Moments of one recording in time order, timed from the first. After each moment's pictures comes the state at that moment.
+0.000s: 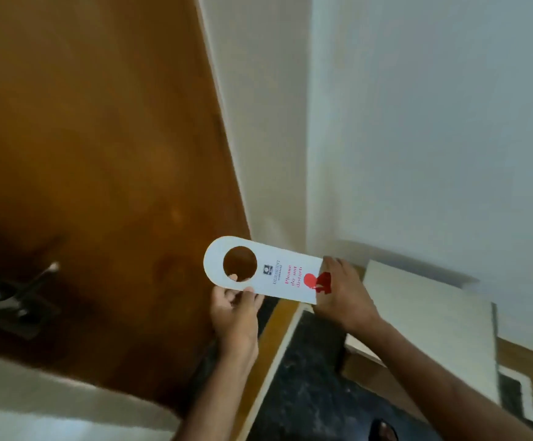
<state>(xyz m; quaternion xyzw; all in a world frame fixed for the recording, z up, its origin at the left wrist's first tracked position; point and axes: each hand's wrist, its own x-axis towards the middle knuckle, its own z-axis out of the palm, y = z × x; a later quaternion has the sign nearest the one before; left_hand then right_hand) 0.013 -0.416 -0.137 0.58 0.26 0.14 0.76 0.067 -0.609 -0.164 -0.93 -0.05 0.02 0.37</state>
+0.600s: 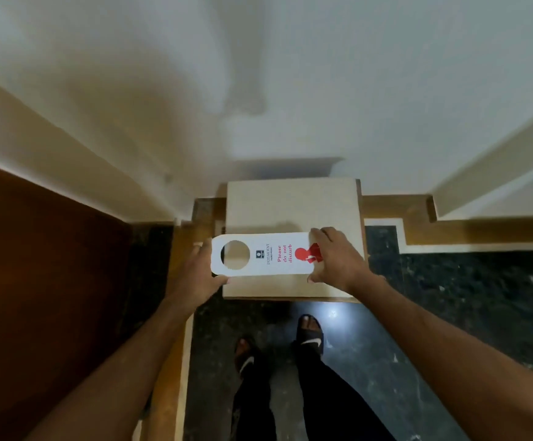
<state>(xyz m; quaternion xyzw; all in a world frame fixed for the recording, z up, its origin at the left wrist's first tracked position) 0.190 -0.696 -0.354 0.96 -0.08 -0.25 0.11 0.099 -0.974 -0.383 -0.94 0.12 0.19 0.27</state>
